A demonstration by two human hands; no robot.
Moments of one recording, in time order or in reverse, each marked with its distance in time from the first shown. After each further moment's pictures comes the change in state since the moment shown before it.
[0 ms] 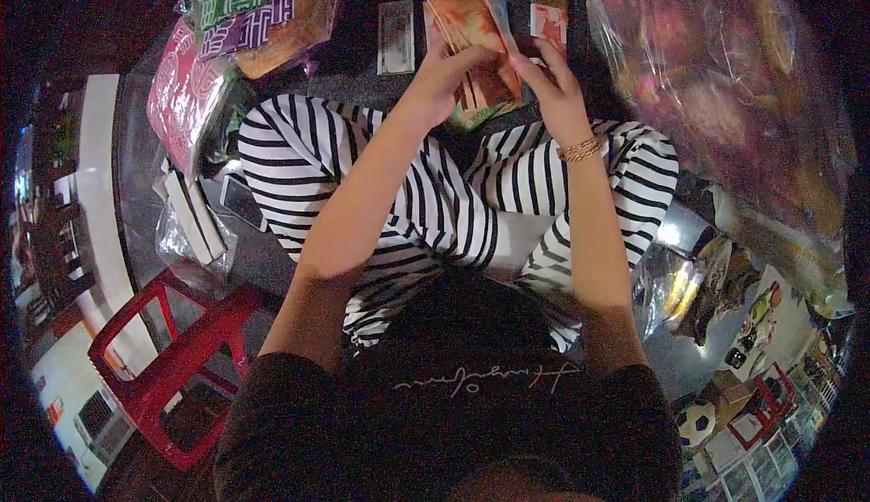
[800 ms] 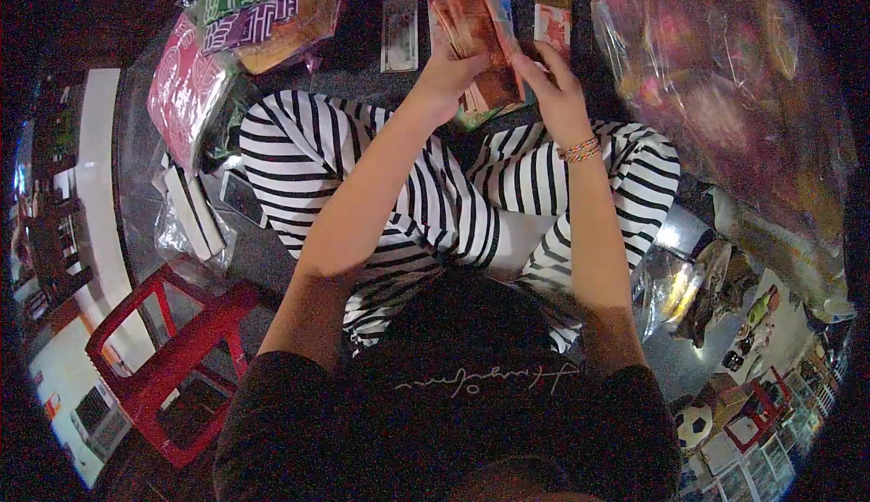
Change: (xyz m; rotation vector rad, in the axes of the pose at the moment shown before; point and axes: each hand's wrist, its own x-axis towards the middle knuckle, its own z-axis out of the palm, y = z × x) left_hand 0.004 -0.015 -0.014 -0.074 -0.108 0.059; right_hand -0.001 -0.009 0.000 -0.155 -0.037 0.006
